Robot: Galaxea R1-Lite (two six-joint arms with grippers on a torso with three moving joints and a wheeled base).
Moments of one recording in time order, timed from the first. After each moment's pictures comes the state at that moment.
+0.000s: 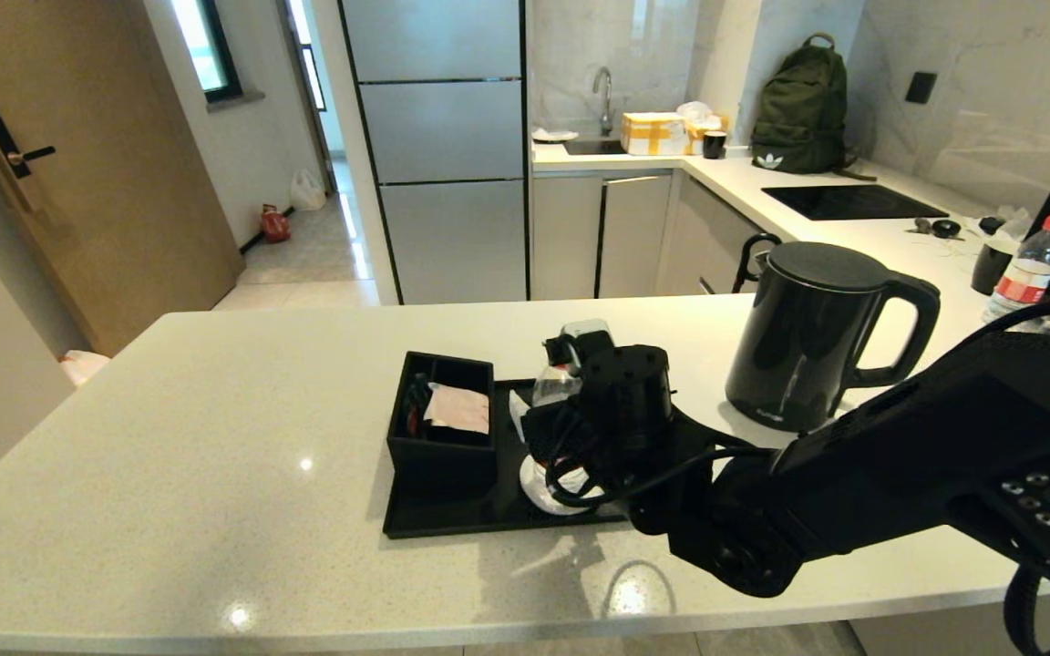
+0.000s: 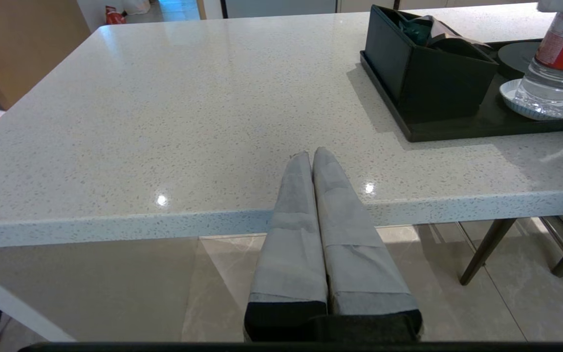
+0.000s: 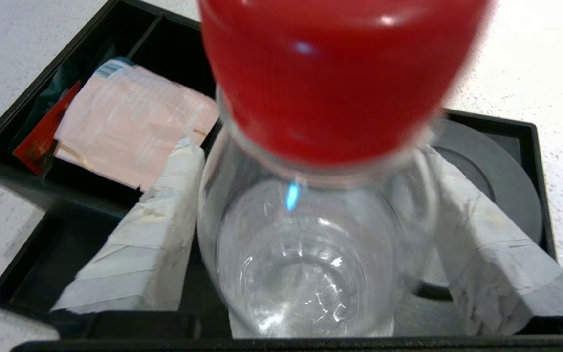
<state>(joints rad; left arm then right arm) 0.00 0.00 0.00 0.00 -0.01 0.03 0.80 2.18 -1.12 -0.79 -0.43 0.10</state>
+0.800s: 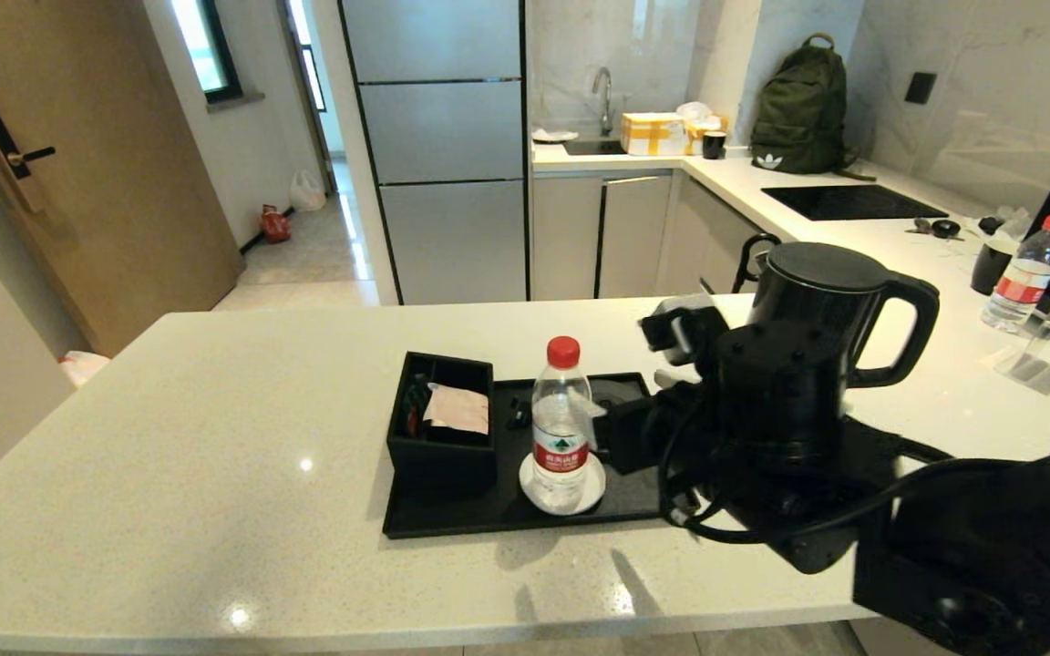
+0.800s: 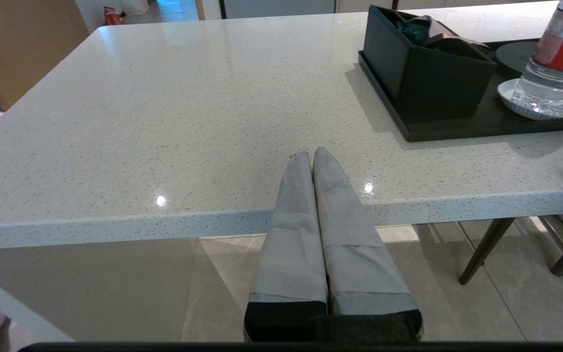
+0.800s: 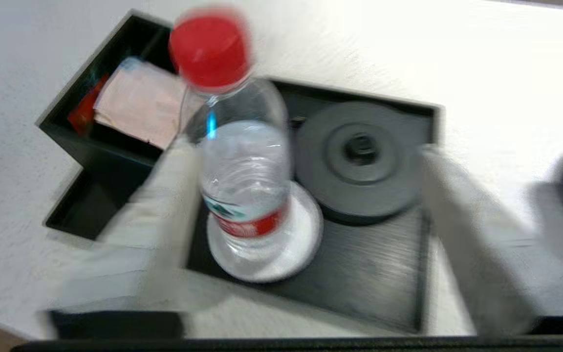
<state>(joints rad) 0.00 0.00 0.00 0.00 -0.01 0.03 0.80 1.82 -0.83 -0.72 -0.41 0.10</state>
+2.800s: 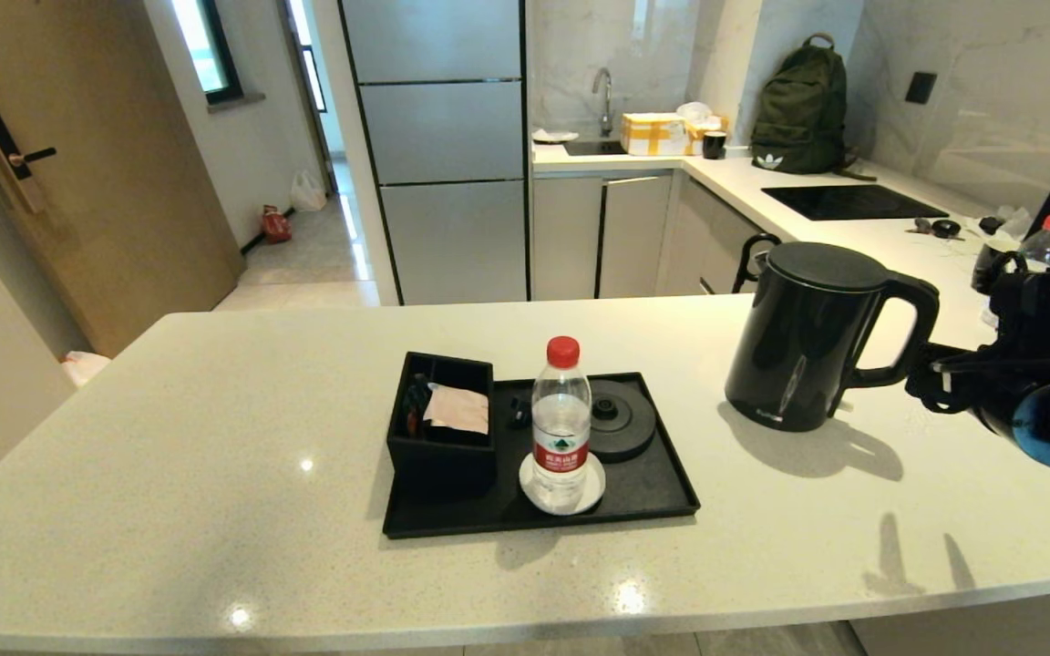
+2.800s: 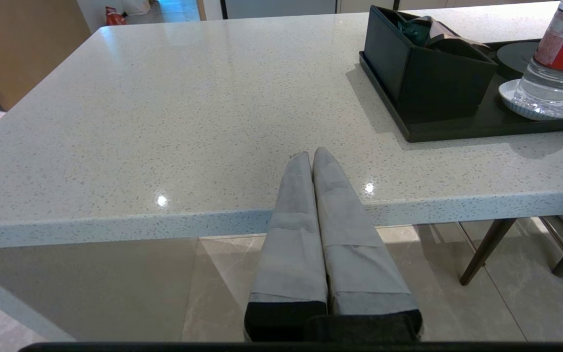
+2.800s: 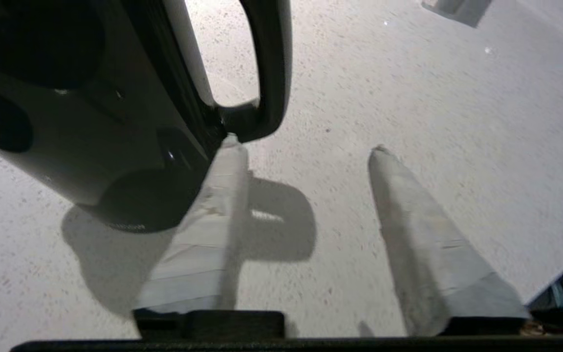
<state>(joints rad) 0.00 0.00 0.00 0.00 -0.01 0.03 0.06 1.69 -0.75 -0.54 -0.55 0.19</state>
